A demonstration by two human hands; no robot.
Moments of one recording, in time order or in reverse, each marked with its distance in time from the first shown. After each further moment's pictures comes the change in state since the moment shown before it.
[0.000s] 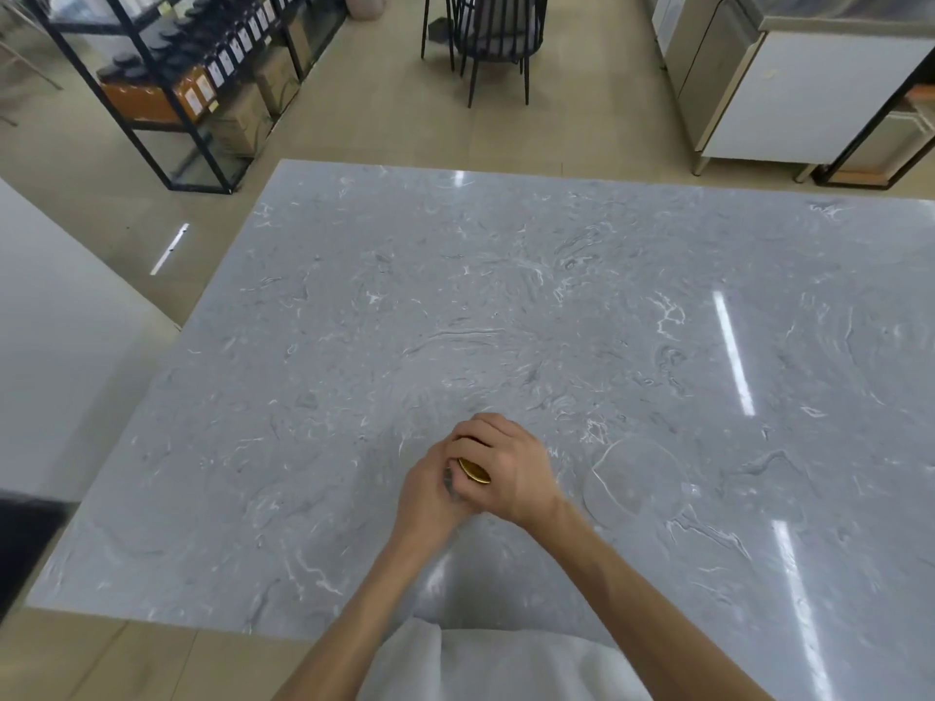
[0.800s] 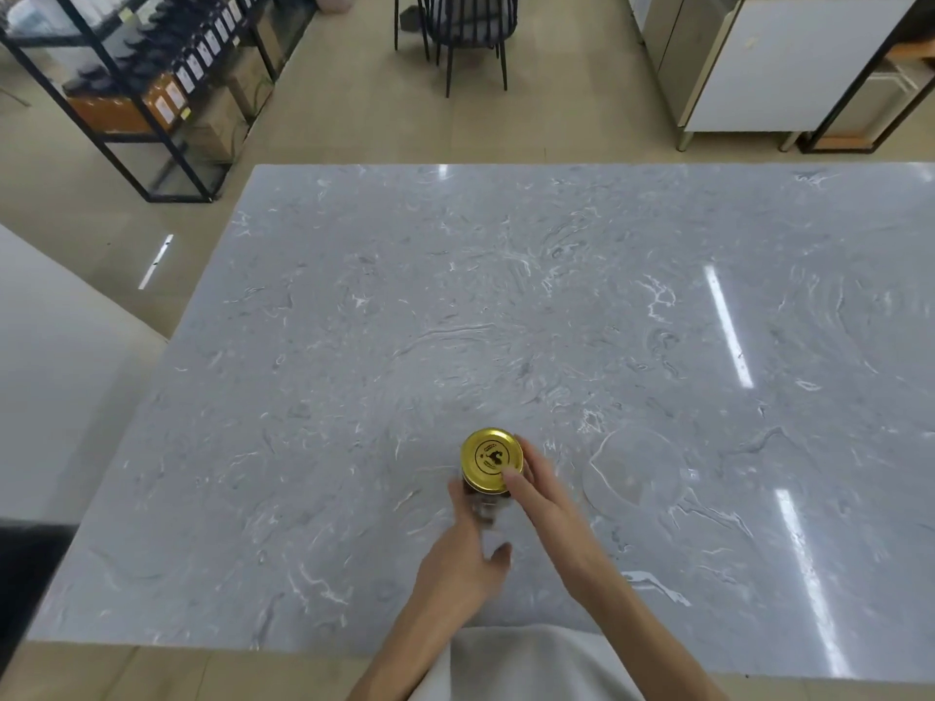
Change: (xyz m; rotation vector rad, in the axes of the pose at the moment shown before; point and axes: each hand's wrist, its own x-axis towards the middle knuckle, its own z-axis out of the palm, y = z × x) left_hand -0.058 0.036 0.001 0.138 -0.452 -0.344; right_hand -0.049 -0.033 -0.046 0.962 -0.106 1.079
